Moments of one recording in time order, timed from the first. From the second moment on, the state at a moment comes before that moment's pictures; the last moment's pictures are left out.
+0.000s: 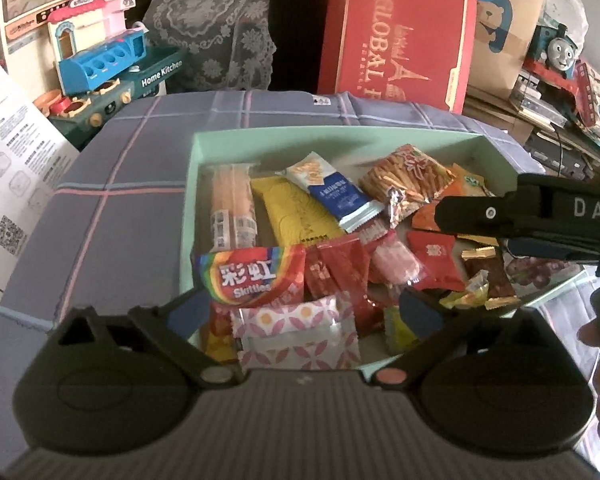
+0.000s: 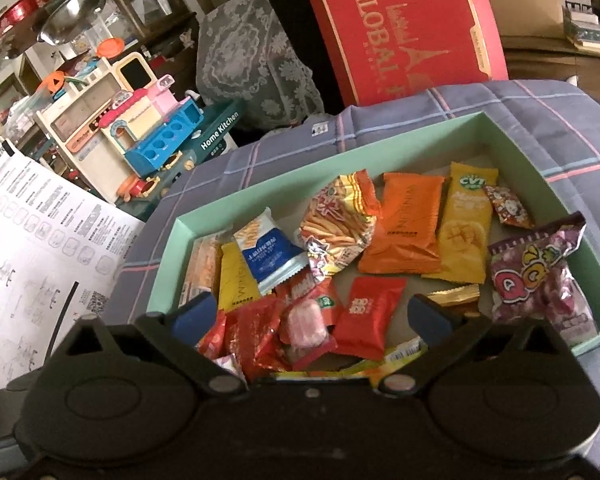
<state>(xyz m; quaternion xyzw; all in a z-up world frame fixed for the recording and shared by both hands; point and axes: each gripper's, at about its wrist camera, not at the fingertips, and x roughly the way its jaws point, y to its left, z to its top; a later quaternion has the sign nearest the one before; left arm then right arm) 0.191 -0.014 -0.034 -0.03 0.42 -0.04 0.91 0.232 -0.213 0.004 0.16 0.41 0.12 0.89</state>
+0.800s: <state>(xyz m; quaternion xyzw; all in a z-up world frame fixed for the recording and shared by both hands) 0.130 -0.044 -0.011 0.00 0.41 -0.07 0.91 0.153 -0.255 0.022 0.18 0.38 0.09 0.90</state>
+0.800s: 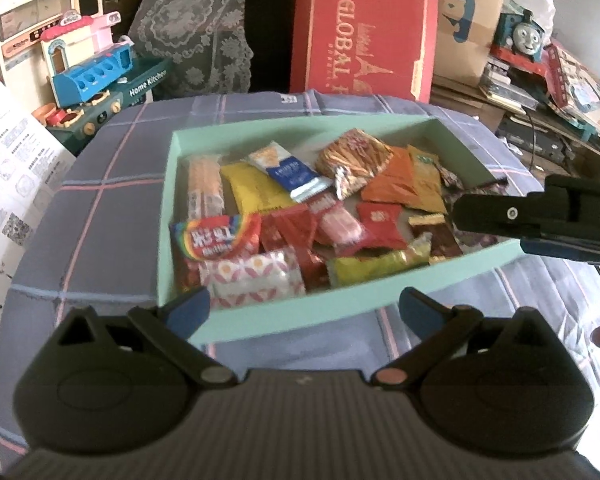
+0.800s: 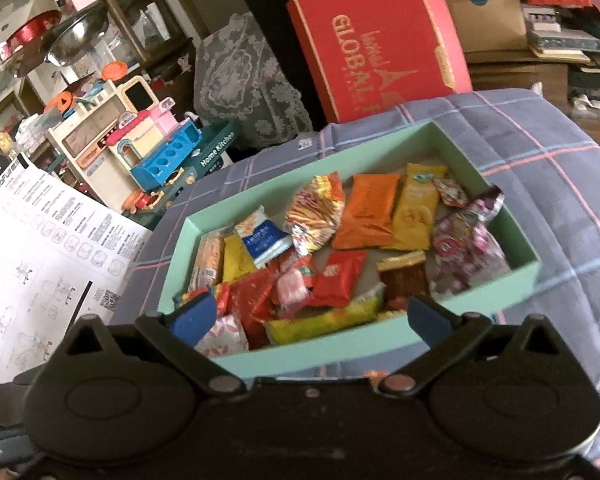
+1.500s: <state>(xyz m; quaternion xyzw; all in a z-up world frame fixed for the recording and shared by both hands) 0.097 -0.101 -0.069 0.03 0.52 -0.07 0.85 0.092 -0.314 -0.036 0.24 0.43 0.04 0.87</state>
